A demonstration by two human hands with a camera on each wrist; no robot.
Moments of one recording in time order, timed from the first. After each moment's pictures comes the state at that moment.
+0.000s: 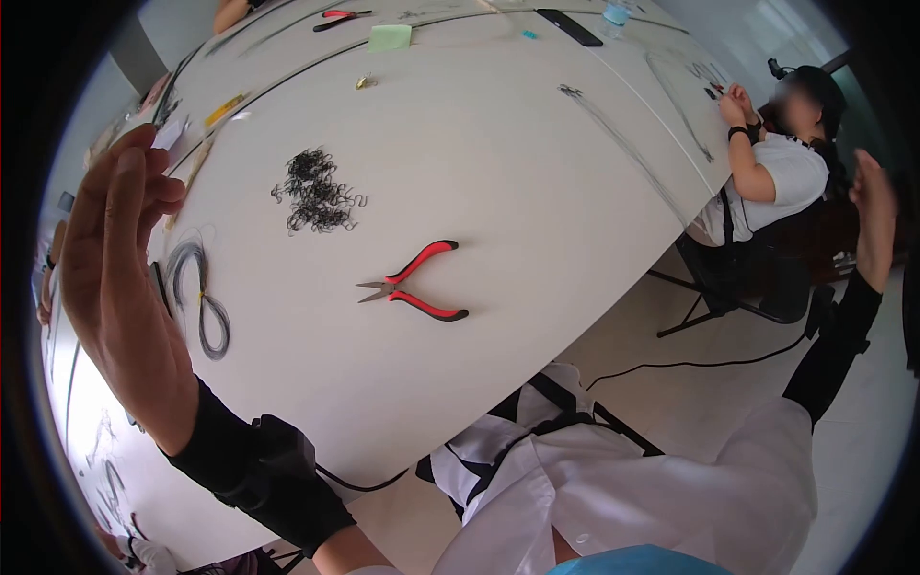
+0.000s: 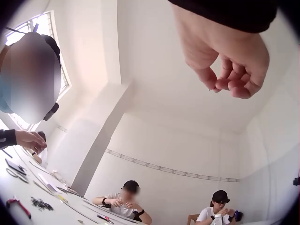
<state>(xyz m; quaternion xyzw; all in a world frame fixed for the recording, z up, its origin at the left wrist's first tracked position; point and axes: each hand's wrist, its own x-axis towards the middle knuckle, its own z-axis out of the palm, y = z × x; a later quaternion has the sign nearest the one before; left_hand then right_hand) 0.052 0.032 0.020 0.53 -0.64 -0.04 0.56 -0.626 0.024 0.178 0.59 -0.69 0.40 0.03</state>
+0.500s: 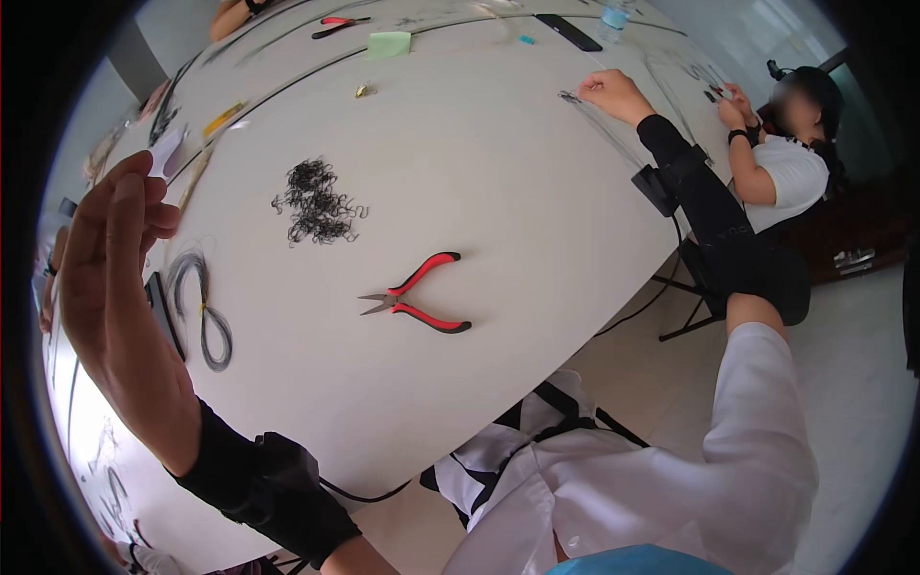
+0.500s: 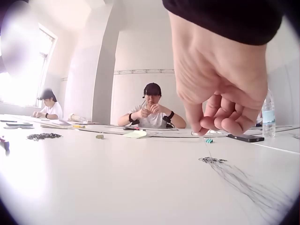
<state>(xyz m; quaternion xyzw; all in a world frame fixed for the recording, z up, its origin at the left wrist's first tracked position) 0.043 0.037 0.024 0.57 -0.60 -0.01 0.56 -0.463 -0.248 -0.080 0.78 -0.60 0.17 -0.08</state>
